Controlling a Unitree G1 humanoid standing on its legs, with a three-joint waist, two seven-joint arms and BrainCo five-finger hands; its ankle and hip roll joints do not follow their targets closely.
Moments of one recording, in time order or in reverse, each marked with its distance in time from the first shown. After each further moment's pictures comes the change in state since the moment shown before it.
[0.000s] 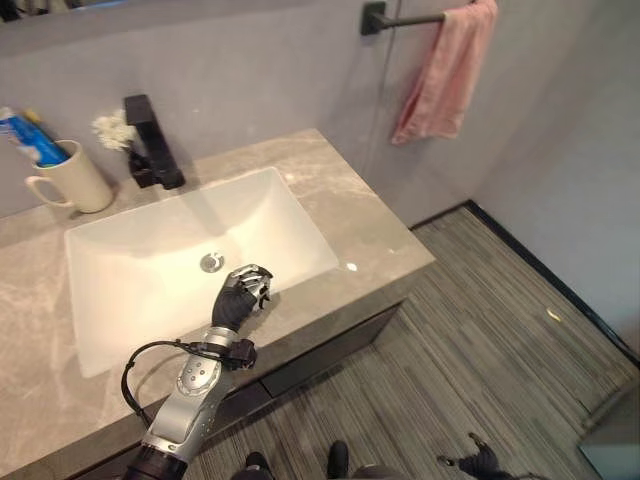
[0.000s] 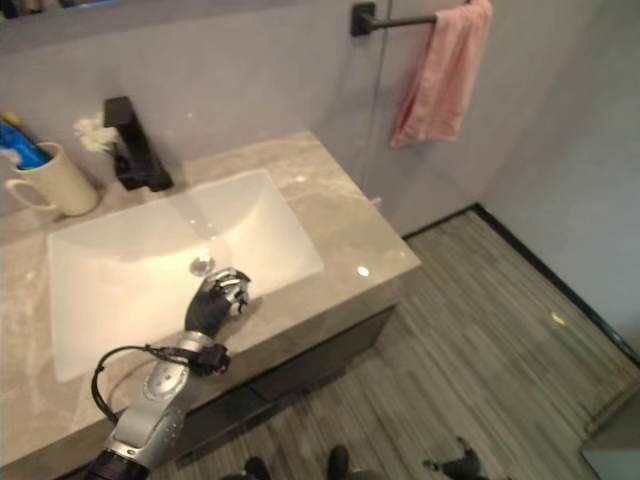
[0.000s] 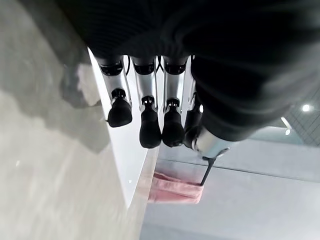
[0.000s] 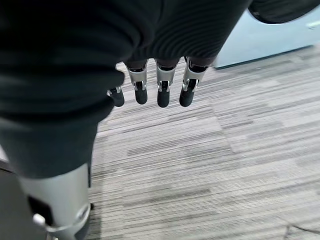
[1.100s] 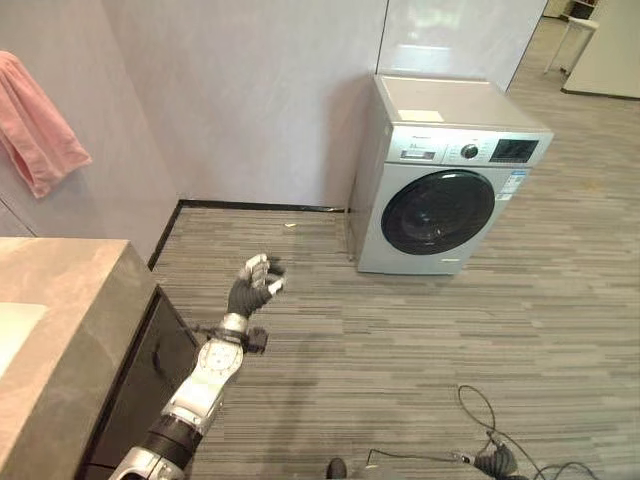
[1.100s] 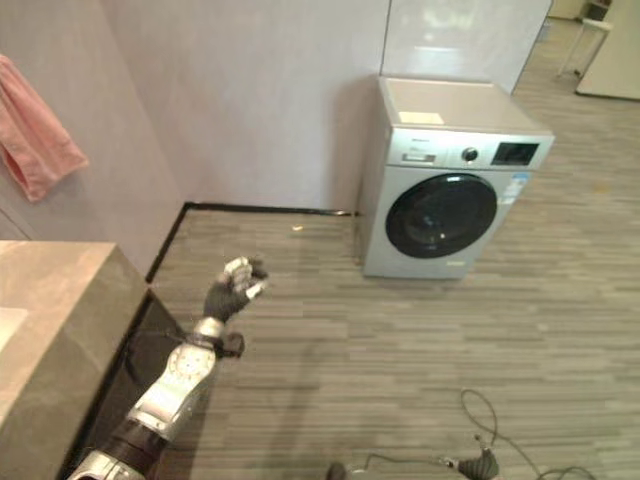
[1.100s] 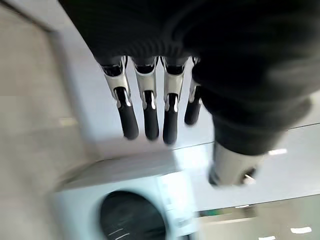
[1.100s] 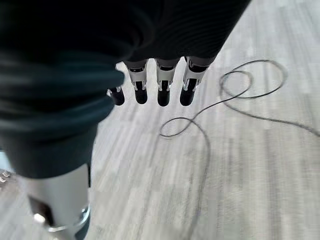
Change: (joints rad) left arm -0.121 -0.060 -0.170 0.380 0.223 0.009 0.082; right arm 0.088 -0.024 -0.072 0.016 0.104 -0.014 0.016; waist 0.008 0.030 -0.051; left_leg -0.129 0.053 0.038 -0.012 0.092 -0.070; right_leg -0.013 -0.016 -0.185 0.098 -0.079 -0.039
